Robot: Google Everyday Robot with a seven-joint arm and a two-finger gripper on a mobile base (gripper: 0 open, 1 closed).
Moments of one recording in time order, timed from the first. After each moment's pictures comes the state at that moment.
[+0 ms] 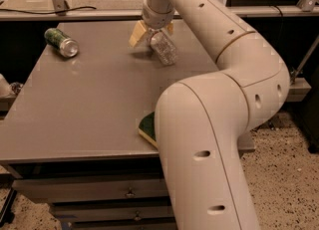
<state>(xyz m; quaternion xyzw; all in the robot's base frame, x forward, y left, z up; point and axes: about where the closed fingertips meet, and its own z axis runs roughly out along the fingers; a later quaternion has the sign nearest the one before) 0.802 0.008 0.845 -0.27 0.94 0.05 0.19</state>
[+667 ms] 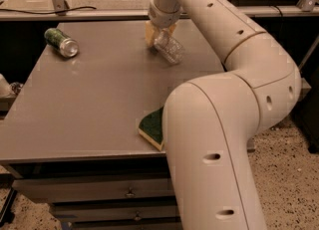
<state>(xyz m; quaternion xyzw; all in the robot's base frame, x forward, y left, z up) 0.802 -0.010 0.848 -0.27 0.94 0.05 0.20</state>
